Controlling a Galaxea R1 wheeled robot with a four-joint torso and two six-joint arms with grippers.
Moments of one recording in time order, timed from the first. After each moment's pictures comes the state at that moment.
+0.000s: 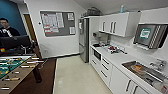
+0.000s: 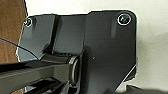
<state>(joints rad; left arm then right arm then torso) 1.48 3.05 -2.80 0.02 -0.10 0.08 -1.52 3.04 -2.76 -0.16 0.01 0.06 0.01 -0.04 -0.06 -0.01</state>
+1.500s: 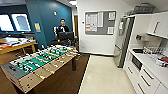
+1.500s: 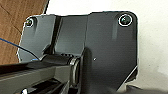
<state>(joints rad) 1.48 3.05 -2.80 0.02 -0.10 0.08 -1.51 3.04 -2.76 -0.16 0.01 0.06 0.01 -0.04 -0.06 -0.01</state>
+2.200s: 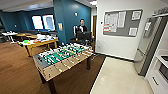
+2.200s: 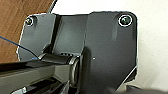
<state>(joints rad) 1.48 3.05 -2.80 0.02 -0.10 0.08 -1.51 3.04 -2.76 -0.16 0.01 0.05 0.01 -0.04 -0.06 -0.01</state>
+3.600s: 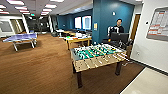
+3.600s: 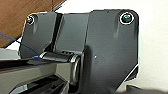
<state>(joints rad) 1.48 3.05 -2.80 0.02 -0.10 0.08 -1.52 3.04 -2.76 -0.16 0.01 0.05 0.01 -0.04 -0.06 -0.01</state>
